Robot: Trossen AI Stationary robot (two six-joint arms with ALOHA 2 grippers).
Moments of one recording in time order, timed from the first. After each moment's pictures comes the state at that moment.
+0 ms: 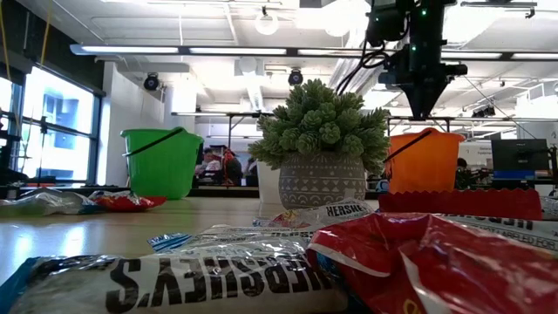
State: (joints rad) left arm 0.31 0.67 0.90 0.18 0.06 -0.26; right arm -0.59 1.40 1.28 -1.26 0.39 0.57
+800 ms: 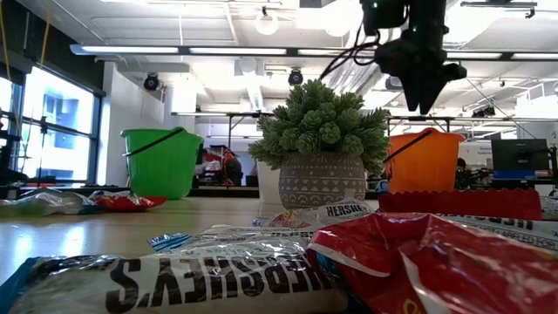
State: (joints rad) left arm 0.31 0.65 0.90 0.18 -0.05 -0.28; right arm -0.39 1.40 1.28 -1.30 0.01 0.67
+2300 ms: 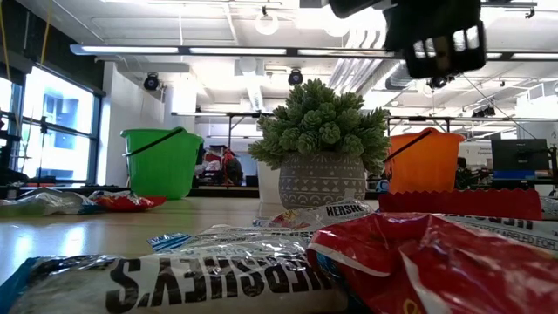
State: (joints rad) left arm 0.31 0.59 0.90 0.08 0.38 -0.64; right arm 0.44 1.80 1.33 -0.44 -0.20 1.19
